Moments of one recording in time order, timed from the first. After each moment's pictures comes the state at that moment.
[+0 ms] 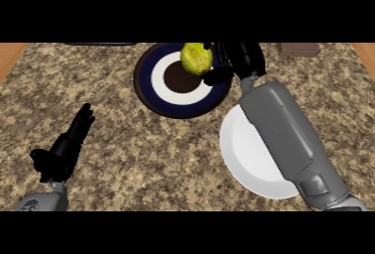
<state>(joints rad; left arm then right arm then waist) -0.07 0.20 0.07 -1.34 0.00 -0.07 -0.13 -0.94 -0.09 0.13 -0.94 0.61 -0.26 0.05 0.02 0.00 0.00</state>
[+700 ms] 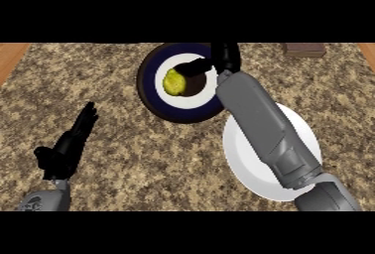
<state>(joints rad) -0.09 0.19 0.06 -1.34 -0.01 -0.08 -0.12 -1.14 0.00 0.07 -0.54 0.37 -0.48 0.04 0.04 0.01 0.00</state>
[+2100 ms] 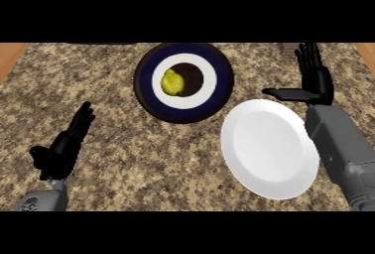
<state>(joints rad) -0.09 0.20 0.09 -1.34 -0.02 -0.08 -0.12 -0.84 -0.30 -0.30 -0.36 -0.08 0.05 -0.69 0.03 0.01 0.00</state>
